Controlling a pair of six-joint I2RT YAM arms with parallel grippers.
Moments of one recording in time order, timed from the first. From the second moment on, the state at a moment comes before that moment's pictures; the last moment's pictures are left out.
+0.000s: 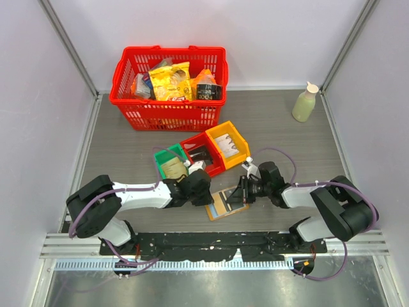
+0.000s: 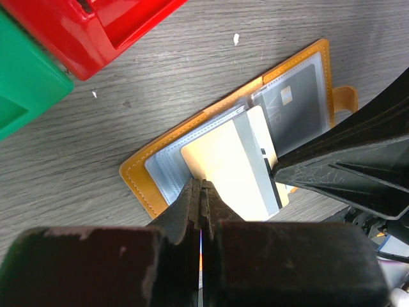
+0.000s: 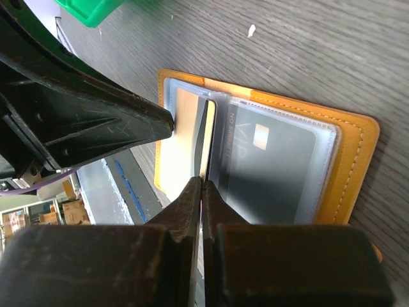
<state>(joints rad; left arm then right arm) -1.03 1.50 0.68 -0.08 -0.10 -1.06 0.50 1.41 0.27 0.42 -0.72 0.67</state>
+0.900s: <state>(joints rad) -1.02 1.50 0.68 -0.08 -0.09 -1.05 0.40 1.38 0.25 0.39 -0.75 0.68</state>
